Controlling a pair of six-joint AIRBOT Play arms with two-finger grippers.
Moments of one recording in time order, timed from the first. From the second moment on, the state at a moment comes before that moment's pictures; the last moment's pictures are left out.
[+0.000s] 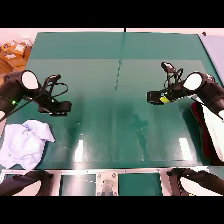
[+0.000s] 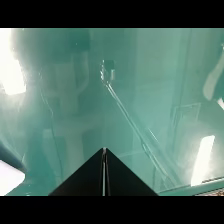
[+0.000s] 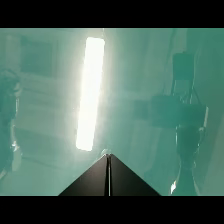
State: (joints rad) left arm -0.18 -1.19 1.06 1.33 -1.37 -1.66; right arm 0.16 -1.20 1.04 -1.29 1.07 1.61
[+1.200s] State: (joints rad) left arm 0.26 -0.97 0.50 1.62 -1.16 -1.72; right arm 0.16 -1.20 1.04 -1.29 1.07 1.61
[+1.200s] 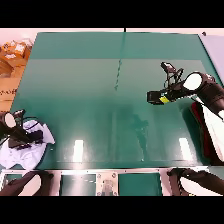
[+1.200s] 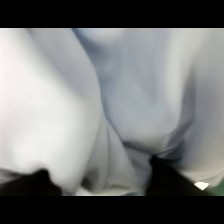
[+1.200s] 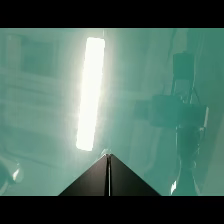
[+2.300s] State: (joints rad) left arm -0.57 -1.24 1.10 1.23 -0.81 -1.55; right arm 0.14 -1.20 1.05 -1.12 1.02 1.62
